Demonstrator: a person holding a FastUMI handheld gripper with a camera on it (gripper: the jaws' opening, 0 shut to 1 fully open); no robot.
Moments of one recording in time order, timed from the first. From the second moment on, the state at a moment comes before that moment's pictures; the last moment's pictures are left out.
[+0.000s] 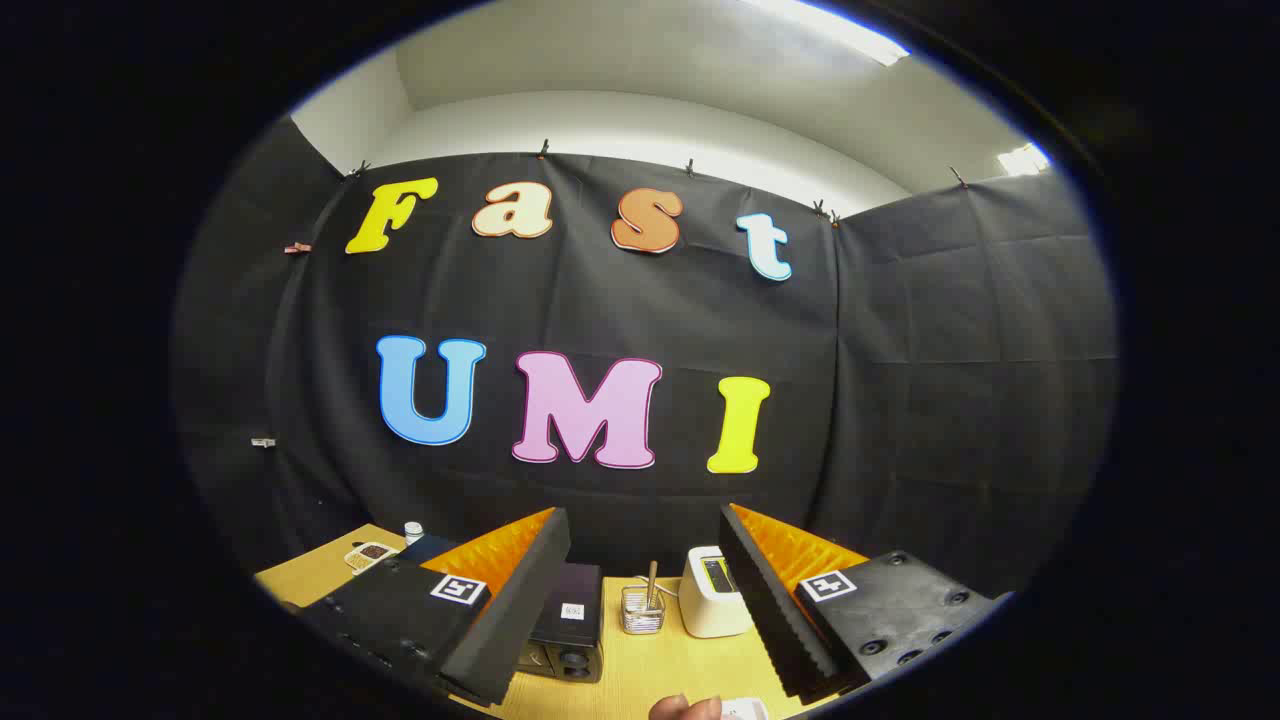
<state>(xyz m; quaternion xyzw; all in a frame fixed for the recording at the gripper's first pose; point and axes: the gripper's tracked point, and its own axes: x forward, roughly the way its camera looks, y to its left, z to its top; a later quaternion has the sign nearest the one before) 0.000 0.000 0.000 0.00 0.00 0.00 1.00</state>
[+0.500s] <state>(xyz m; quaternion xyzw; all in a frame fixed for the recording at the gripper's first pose) -0.002 -0.002 -0.004 0.01 0.00 0.00 1.00</state>
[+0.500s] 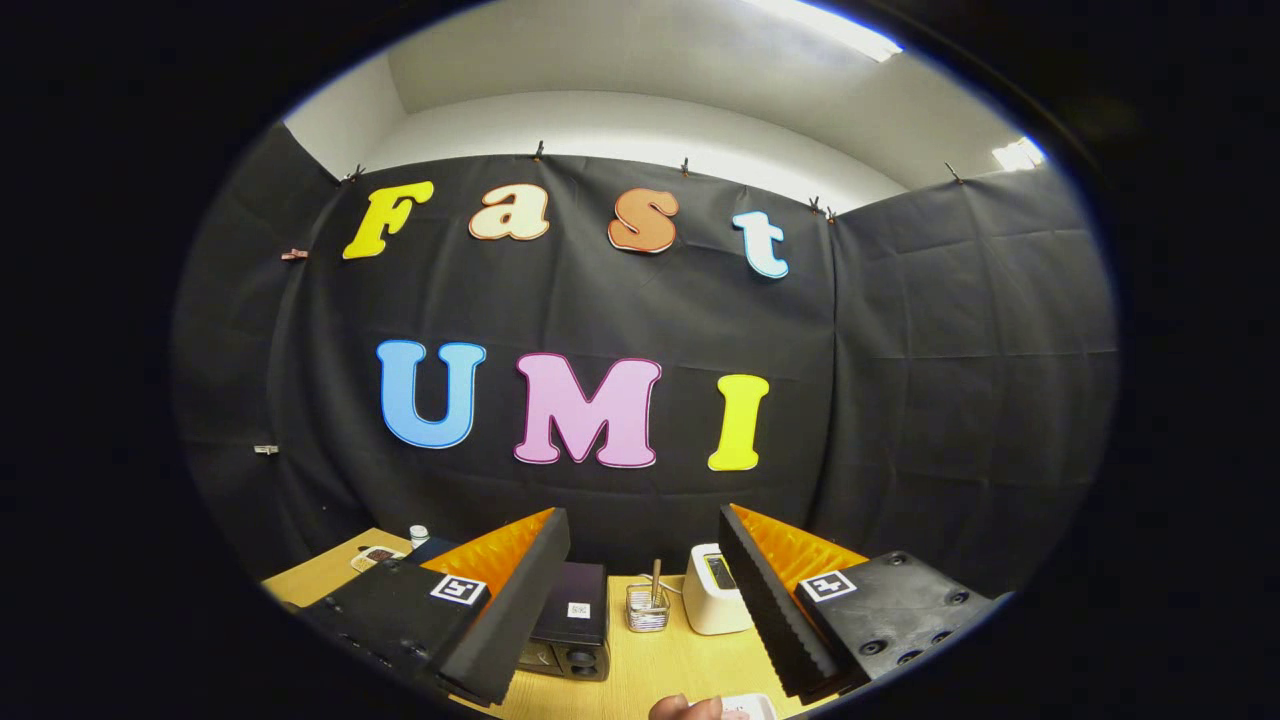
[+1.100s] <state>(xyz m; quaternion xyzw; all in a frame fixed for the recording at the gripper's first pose) -0.007 0.038 -0.044 0.06 0.07 0.04 1.00</state>
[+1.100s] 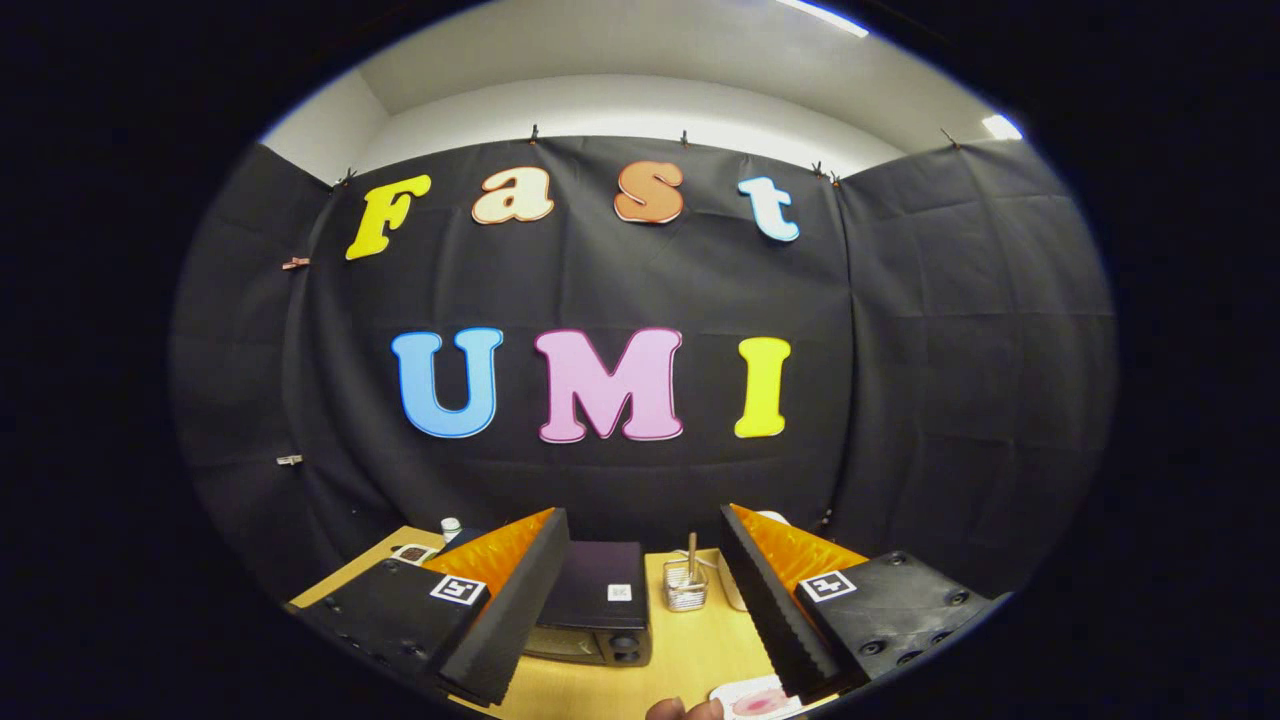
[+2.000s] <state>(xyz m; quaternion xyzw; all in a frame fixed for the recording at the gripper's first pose) 0.020 0.233 -0.250 0.06 0.28 0.09 0.95</state>
